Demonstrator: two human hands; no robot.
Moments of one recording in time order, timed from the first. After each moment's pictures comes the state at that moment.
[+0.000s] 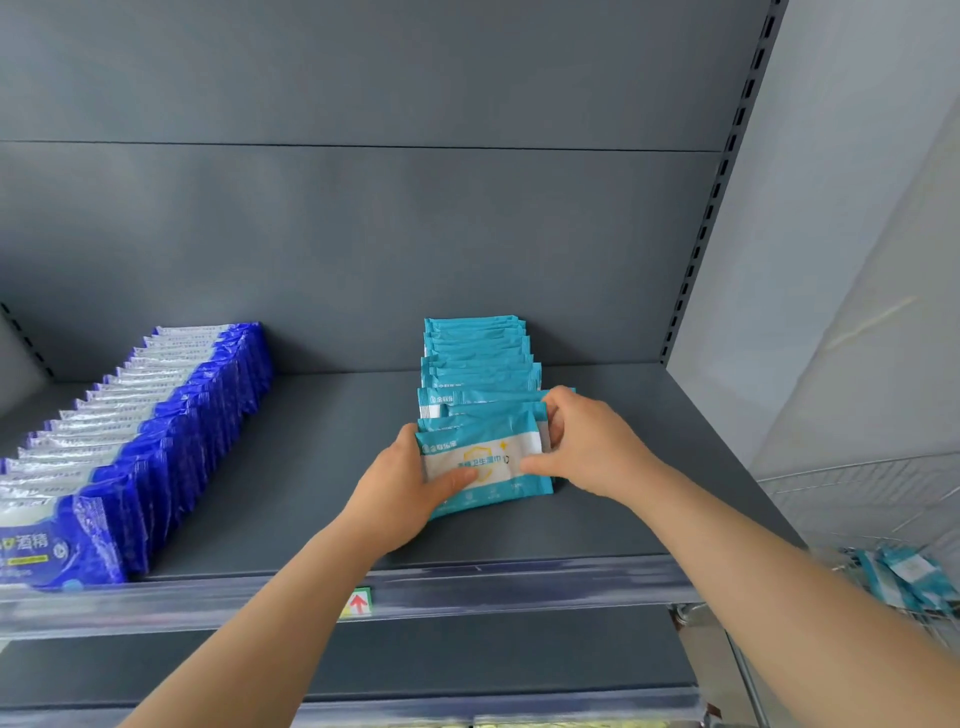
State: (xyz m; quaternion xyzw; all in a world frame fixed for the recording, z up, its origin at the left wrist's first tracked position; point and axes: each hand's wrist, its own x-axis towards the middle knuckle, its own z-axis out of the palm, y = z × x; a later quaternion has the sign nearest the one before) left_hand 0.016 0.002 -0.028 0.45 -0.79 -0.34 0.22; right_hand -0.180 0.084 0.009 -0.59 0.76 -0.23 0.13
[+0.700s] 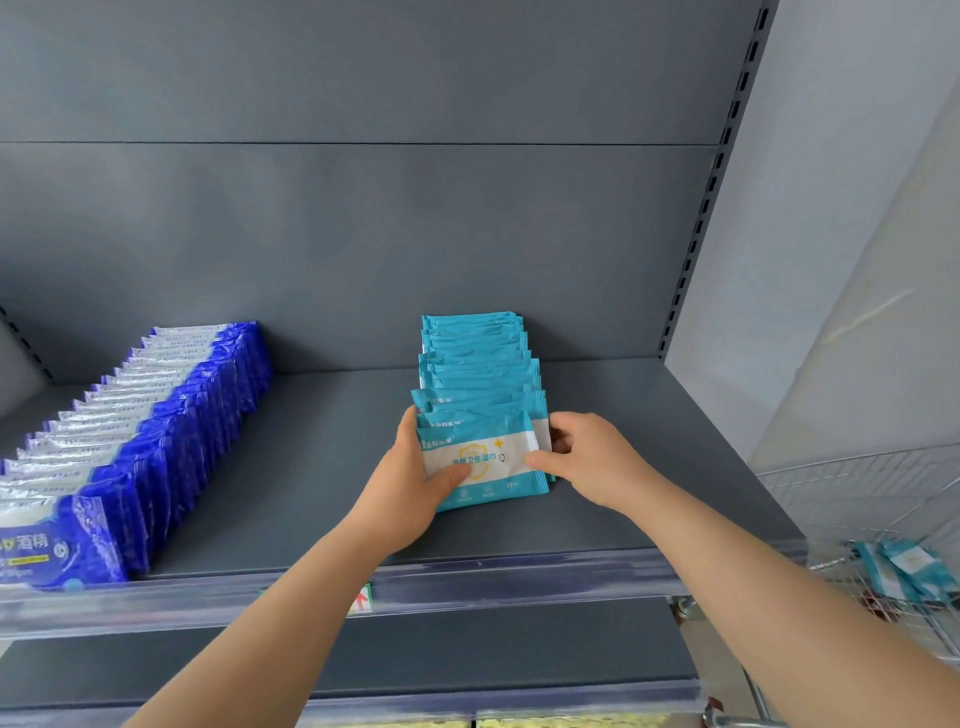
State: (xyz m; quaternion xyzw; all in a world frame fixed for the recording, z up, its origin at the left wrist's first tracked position) left_hand 0.012 0.010 -0.030 0.43 -0.76 -0.41 0.24; right_hand -0.188 0.086 -0.018 -0.55 0.73 -0.32 0.24
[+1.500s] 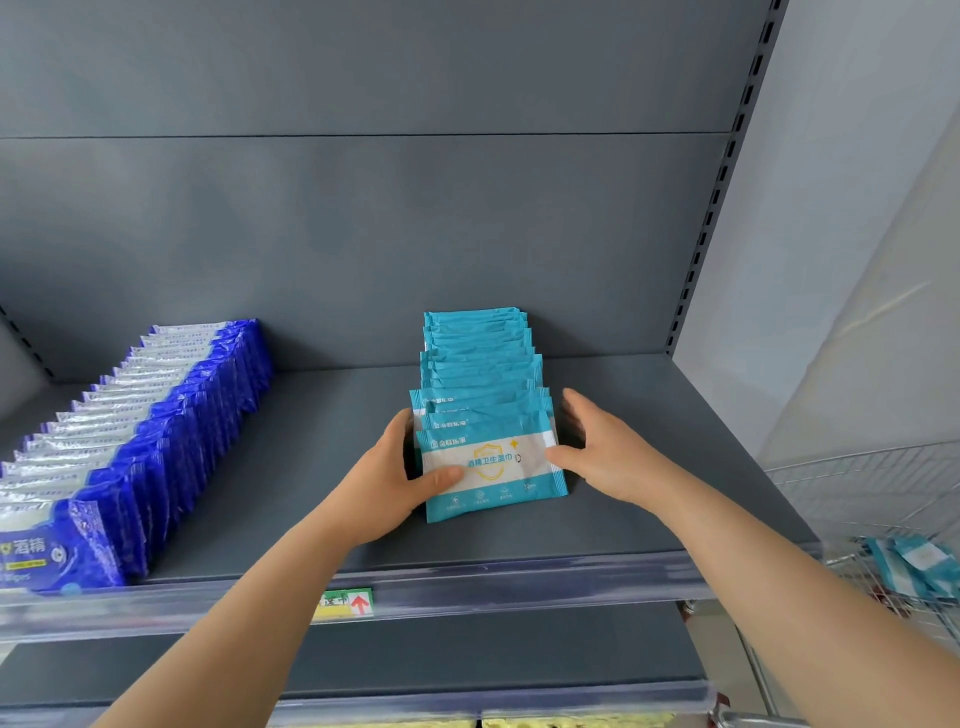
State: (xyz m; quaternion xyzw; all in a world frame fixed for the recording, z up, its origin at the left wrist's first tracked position) left_hand 0.028 -0.013 -0.032 0.41 -0.80 -0.42 0.17; right_hand -0.202 0.081 -0.020 -0.53 0.75 -0.27 0.28
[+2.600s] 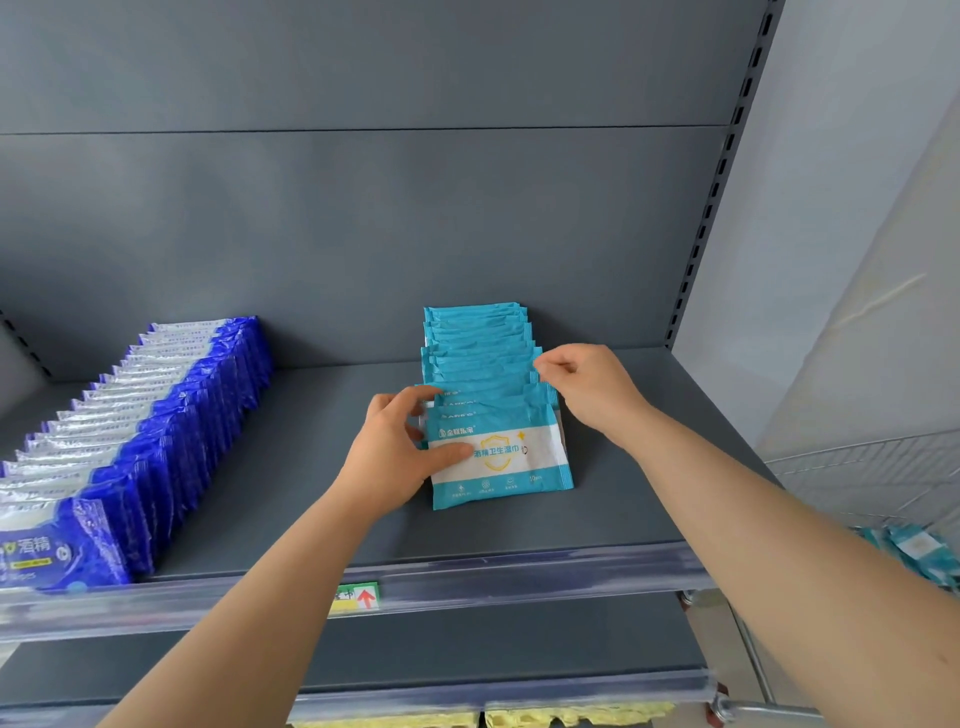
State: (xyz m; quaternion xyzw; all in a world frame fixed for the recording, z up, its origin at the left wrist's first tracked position) left_hand 0.016 -0.017 -0.019 0.43 -0.78 -0.36 0.28; right_hand -0.197 0.043 0.013 -0.49 0.75 -0.41 0.17
